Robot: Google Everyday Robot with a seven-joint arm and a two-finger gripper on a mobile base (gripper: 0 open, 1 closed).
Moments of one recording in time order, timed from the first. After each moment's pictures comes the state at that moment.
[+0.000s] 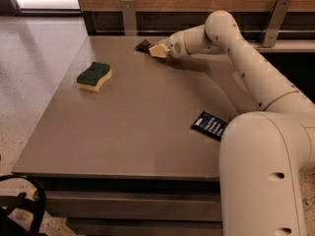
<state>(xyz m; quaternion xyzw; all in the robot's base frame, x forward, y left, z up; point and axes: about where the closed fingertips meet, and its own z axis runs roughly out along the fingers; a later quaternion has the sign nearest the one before) 0.828 -0.006 0.818 -0.39 0.75 0.31 0.43</state>
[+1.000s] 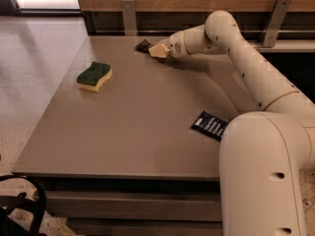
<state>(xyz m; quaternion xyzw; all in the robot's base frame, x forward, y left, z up) 0.829 -0.006 0.818 -0.39 0.75 0.31 0.43</state>
